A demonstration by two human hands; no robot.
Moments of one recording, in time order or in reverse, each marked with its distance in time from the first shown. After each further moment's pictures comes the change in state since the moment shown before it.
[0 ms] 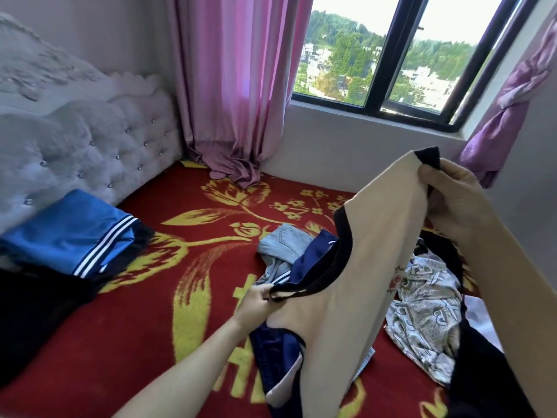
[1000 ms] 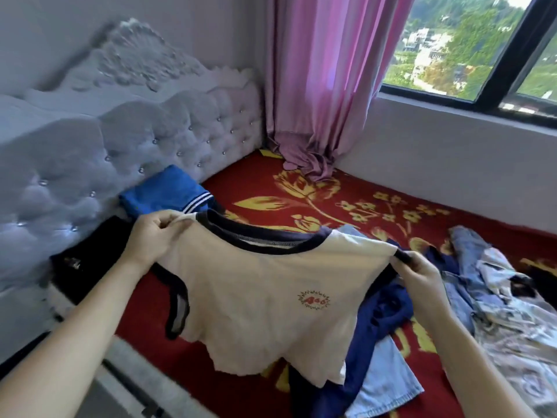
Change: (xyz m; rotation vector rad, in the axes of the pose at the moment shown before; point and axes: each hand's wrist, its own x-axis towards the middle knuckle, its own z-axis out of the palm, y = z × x) left_hand -0.091 0.105 -0.153 0.343 0.770 0.160; right_hand -0.015 0.163 -0.011 -0.272 -0.009 0.204
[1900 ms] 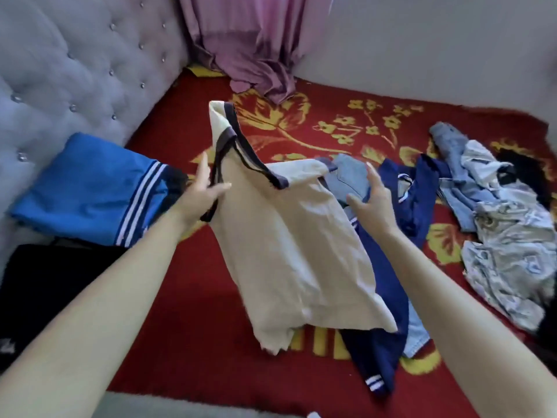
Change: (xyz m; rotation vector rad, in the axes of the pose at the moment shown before) left_hand 0.235 -0.161 0.085 -0.155 -0.698 -0.394; right_hand 0.140 0.081 0.206 -0.611 0.215 0.180
